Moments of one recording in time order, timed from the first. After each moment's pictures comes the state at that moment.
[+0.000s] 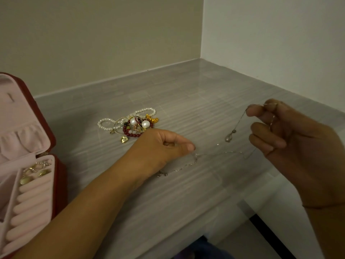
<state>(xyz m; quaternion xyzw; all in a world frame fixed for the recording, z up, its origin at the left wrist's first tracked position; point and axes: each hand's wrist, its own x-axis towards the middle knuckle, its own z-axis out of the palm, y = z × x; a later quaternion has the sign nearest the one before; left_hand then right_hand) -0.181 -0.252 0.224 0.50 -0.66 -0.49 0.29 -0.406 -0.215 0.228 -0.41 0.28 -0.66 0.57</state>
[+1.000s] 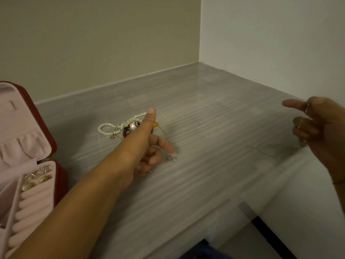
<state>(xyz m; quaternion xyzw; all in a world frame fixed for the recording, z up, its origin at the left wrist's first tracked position) -0.166 -0.261 0.238 0.57 -0.53 -0.57 0.27 -0.502 -0.252 0.202 -0.41 0.45 -0.69 0.38</state>
